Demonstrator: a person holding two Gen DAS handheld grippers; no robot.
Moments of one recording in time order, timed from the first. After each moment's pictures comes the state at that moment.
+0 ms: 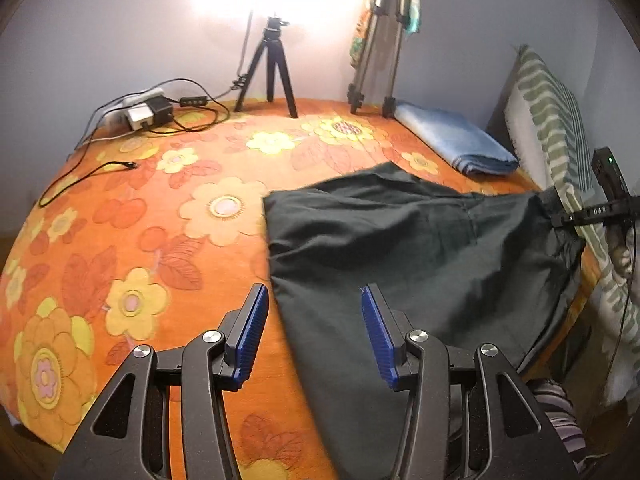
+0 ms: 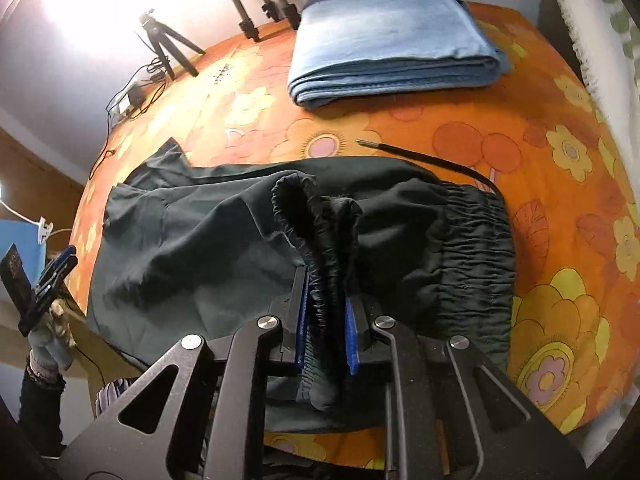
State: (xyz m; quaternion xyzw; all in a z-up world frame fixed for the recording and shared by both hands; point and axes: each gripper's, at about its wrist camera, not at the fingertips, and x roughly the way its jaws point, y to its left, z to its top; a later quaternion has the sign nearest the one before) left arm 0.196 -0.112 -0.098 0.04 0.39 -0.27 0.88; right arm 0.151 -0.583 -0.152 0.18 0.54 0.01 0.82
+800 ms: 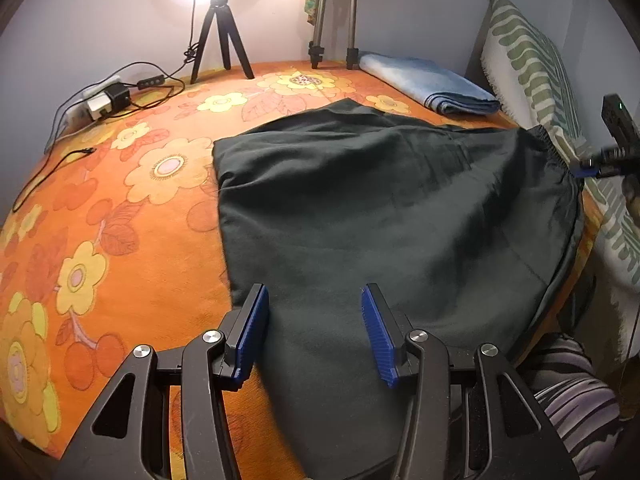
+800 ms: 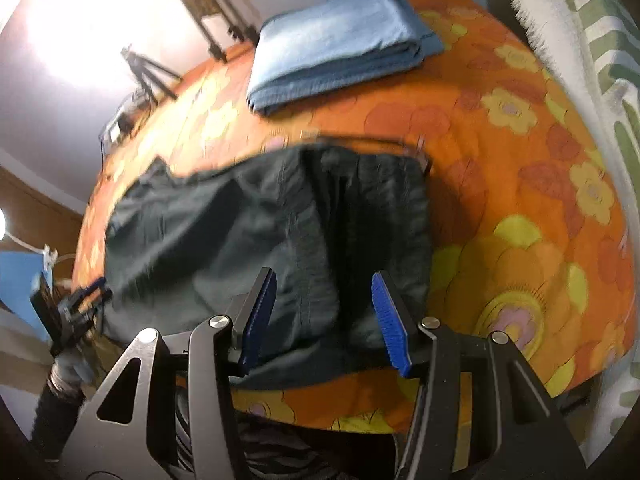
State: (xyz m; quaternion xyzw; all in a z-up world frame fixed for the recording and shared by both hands) left arm 0.174 -0.139 -0.135 0.10 0.41 -0.30 0.86; right arm 0.095 -0.615 -0.147 0.21 0.53 -0.02 0.82
